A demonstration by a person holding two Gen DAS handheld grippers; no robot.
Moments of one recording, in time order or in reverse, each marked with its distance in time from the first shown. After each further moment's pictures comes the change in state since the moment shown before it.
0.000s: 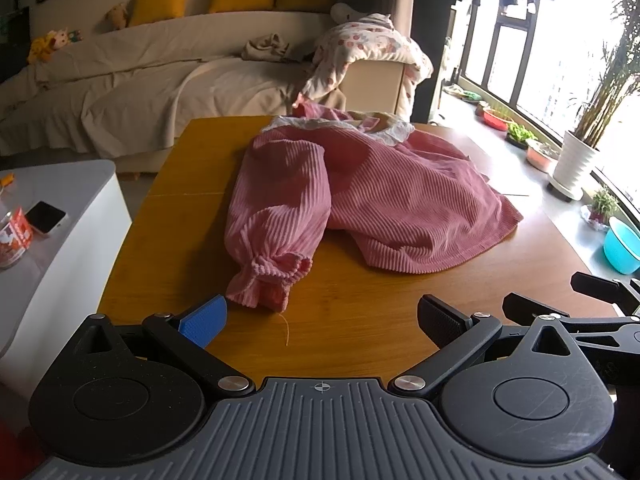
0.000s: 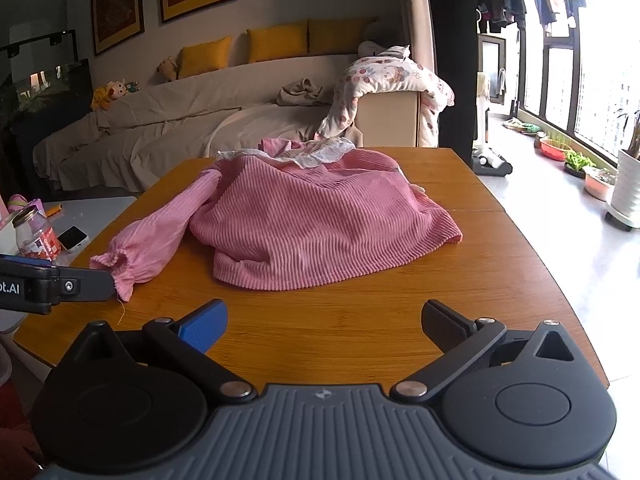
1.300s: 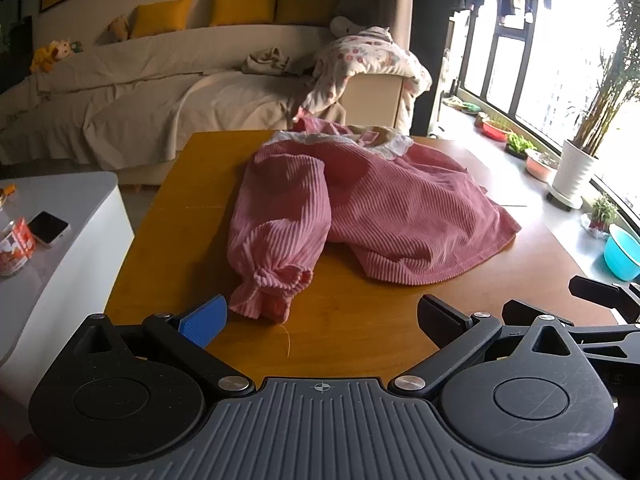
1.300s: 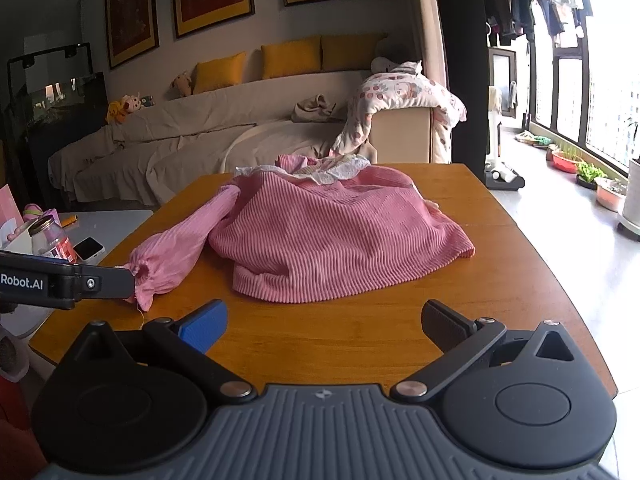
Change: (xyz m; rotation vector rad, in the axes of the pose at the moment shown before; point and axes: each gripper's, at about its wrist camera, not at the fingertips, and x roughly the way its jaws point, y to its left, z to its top) left arm -0.007 0.000 -0.001 0.000 -0.043 0.006; right arm -0.008 0.002 -0.001 0.002 -0.049 0.044
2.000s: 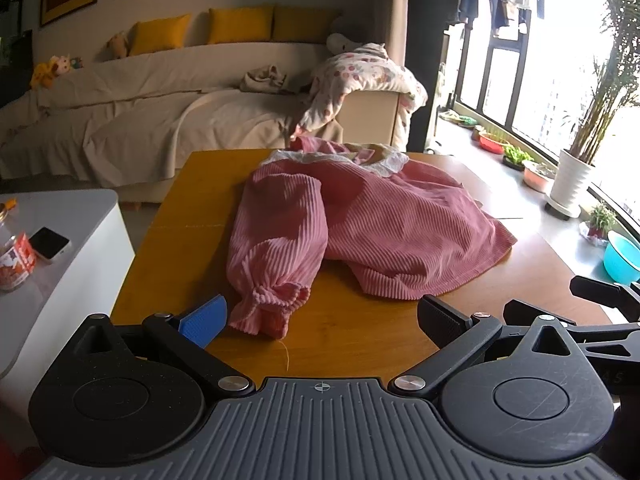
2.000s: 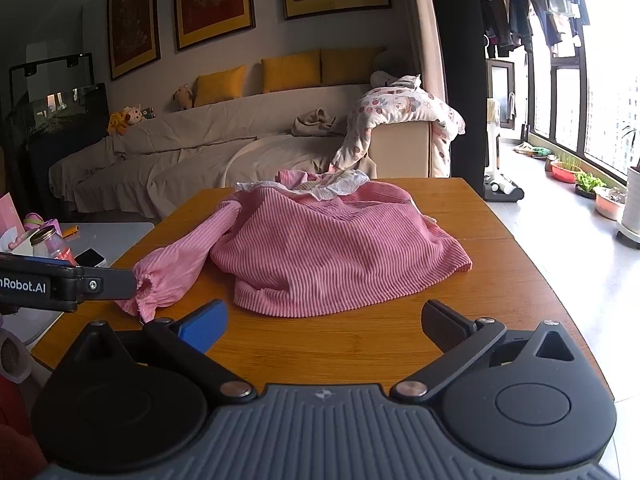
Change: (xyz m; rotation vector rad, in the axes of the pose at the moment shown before) left arm -0.008 -0.003 0.002 0.014 -0.057 0.000; right arm -0.007 0.001 0.002 -0.005 -0.047 0.000
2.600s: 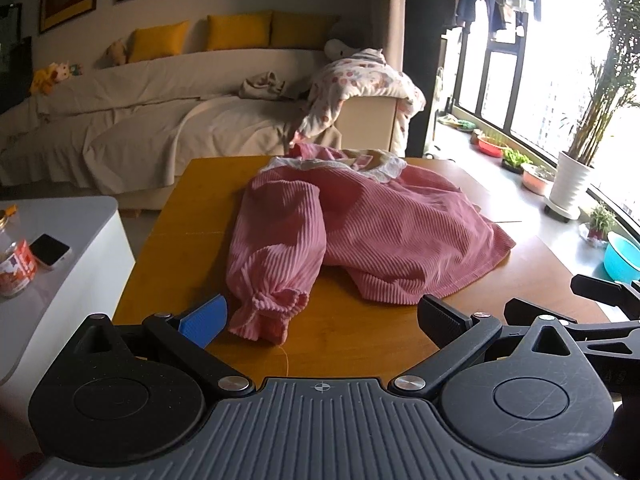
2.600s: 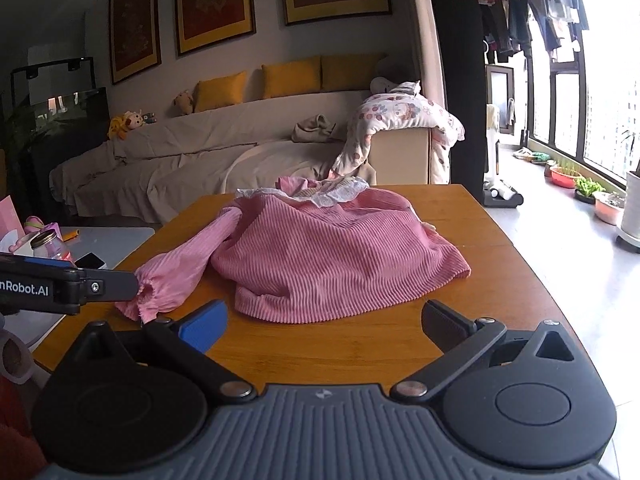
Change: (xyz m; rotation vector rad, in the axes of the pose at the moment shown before) left arm 0.000 -0.001 0.000 0.007 -0.022 0.006; right arm -0.003 0.000 0.001 0.002 -0.015 -0.002
